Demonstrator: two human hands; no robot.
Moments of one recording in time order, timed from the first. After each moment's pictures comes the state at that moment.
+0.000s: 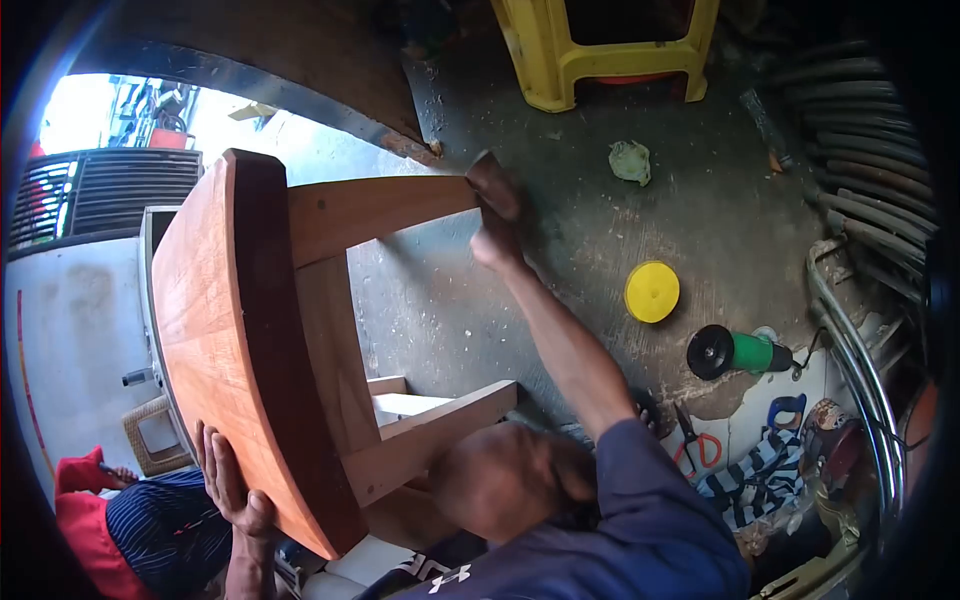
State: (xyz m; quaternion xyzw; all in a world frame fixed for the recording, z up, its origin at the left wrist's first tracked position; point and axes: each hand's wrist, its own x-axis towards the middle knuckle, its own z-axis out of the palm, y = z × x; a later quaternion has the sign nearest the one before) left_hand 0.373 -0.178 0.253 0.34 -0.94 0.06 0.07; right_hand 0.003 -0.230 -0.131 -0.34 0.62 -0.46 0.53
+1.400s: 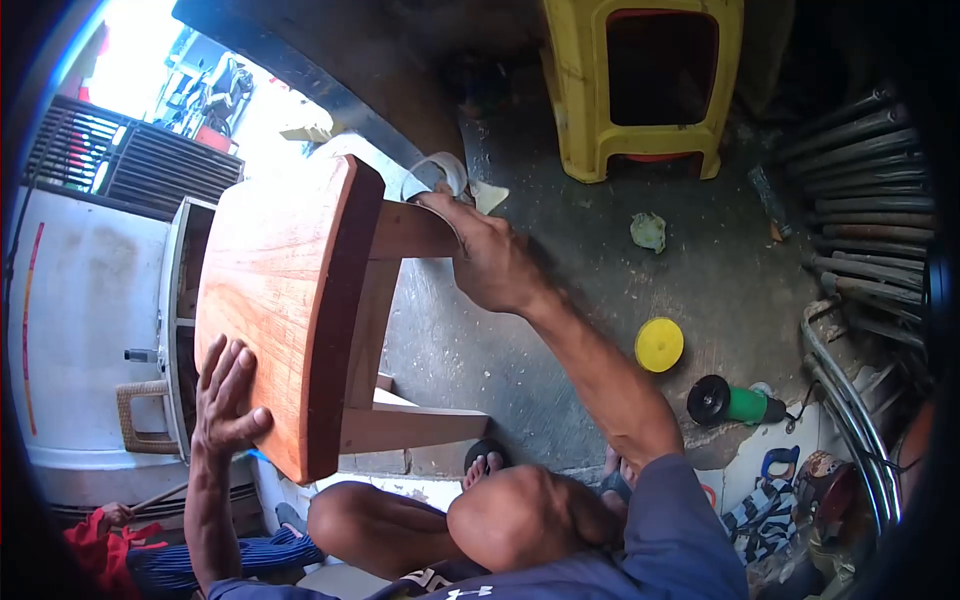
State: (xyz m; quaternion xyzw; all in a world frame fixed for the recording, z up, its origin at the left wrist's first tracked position) left_hand 0.374 -0.284 0.268 0.03 -0.99 0.12 0.02; right_hand -0.009 -0.206 0.082 -0.54 0.52 -0.61 0.24
